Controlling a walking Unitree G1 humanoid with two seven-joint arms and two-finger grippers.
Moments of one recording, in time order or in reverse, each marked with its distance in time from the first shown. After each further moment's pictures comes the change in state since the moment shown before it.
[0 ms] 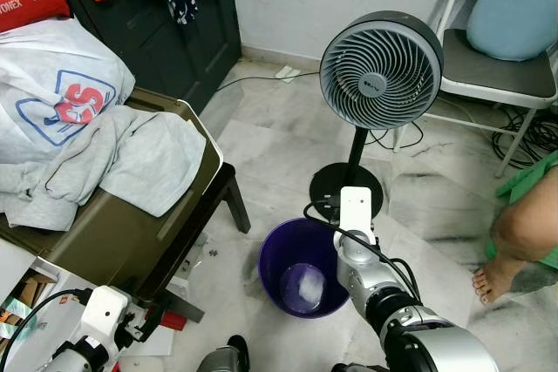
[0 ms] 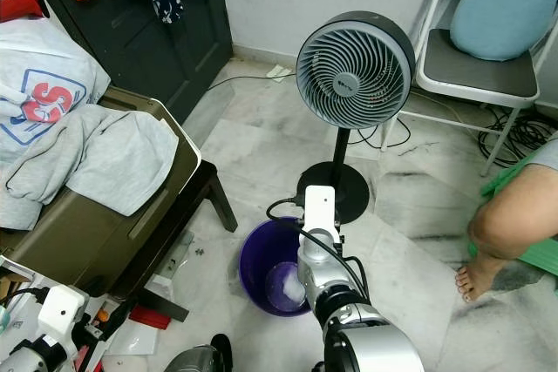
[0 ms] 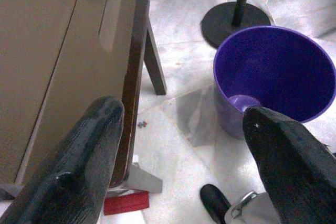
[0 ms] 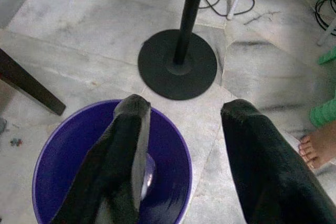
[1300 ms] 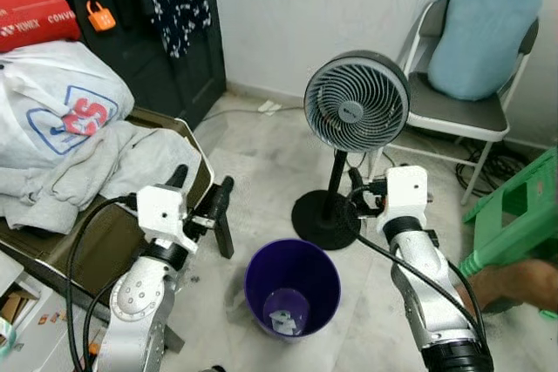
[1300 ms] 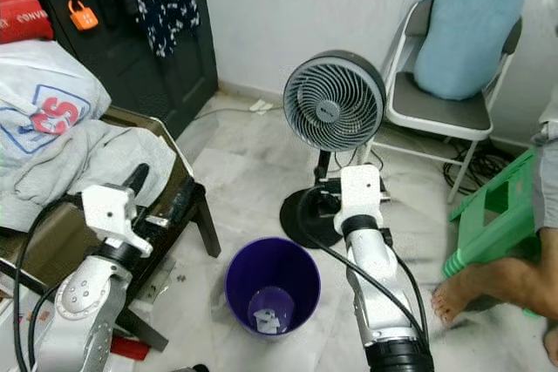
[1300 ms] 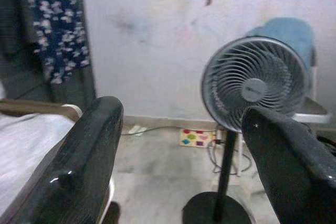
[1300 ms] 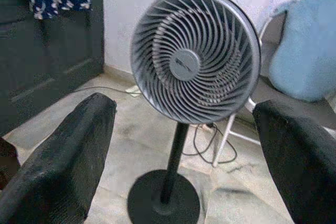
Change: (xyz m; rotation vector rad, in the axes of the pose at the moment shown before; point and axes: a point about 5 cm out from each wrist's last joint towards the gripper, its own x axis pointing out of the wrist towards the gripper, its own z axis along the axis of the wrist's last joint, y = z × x) left arm 0.059 -0.059 0.176 -0.149 -0.524 0.149; right arm -0.046 -0.059 0.057 -0.050 -0.472 0.170
